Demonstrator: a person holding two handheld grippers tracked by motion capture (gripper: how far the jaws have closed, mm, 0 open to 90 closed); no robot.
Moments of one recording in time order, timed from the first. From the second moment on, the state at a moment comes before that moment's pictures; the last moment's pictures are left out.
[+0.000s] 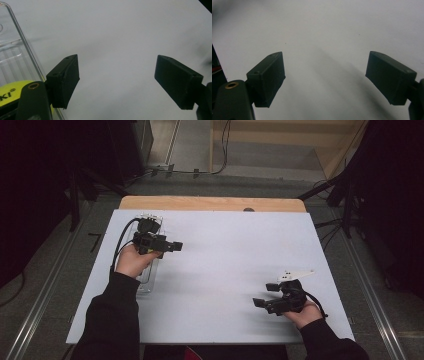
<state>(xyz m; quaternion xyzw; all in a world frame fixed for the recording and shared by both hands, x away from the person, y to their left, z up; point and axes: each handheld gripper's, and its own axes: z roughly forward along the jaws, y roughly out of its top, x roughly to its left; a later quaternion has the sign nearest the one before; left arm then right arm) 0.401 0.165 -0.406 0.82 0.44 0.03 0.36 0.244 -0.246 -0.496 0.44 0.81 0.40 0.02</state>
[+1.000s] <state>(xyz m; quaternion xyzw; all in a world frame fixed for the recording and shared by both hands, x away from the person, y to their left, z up) 0.362 0.163 -0.413 0.83 0.40 0.00 0.39 0.244 -0.246 -0.496 0.44 0.80 0.40 0.02</state>
